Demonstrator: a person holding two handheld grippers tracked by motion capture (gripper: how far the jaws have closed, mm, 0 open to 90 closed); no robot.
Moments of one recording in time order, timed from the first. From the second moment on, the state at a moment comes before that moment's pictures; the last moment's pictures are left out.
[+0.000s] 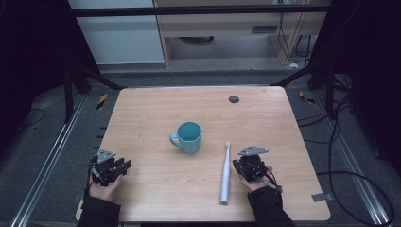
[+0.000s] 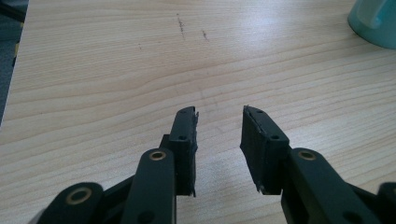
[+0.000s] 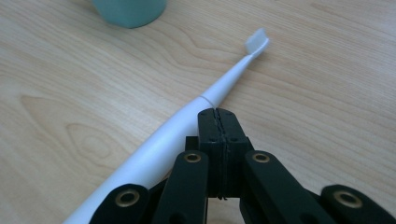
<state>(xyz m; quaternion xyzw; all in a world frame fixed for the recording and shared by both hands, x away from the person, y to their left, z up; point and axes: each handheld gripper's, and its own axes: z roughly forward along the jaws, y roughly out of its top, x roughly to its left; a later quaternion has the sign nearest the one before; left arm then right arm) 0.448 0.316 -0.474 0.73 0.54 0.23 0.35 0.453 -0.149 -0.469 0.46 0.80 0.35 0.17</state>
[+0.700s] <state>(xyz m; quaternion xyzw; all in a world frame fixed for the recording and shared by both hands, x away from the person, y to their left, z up) 0.448 0.315 -0.474 0.73 0.54 0.23 0.35 0.476 -0.133 -0.488 0.47 0.80 0.34 0.16</state>
